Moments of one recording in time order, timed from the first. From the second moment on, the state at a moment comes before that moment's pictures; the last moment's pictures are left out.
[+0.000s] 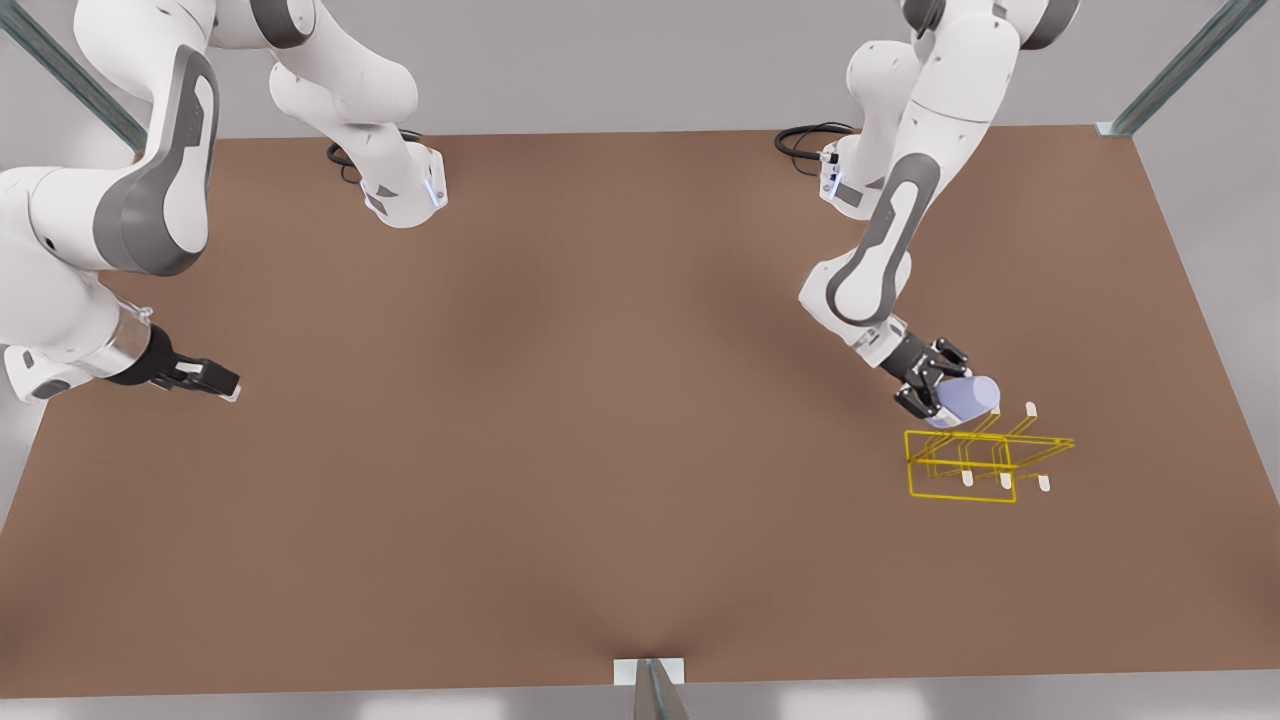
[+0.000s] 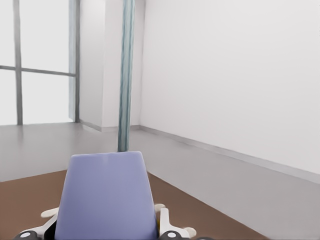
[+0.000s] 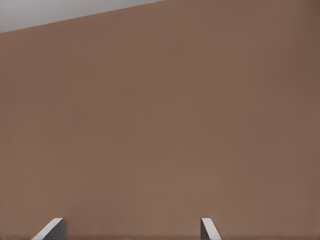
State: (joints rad) left arm -0.34 0.24 0.00 -2.39 1.85 1.88 -2.70; right arm -0.06 0.21 -0.01 -1.39 0.00 1.59 0.13
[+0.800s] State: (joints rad) left arm -0.34 0.19 0.10 -2.45 2.00 1.95 -2.75; right arm -0.06 0.22 -0.01 -1.39 0.00 1.59 0.13
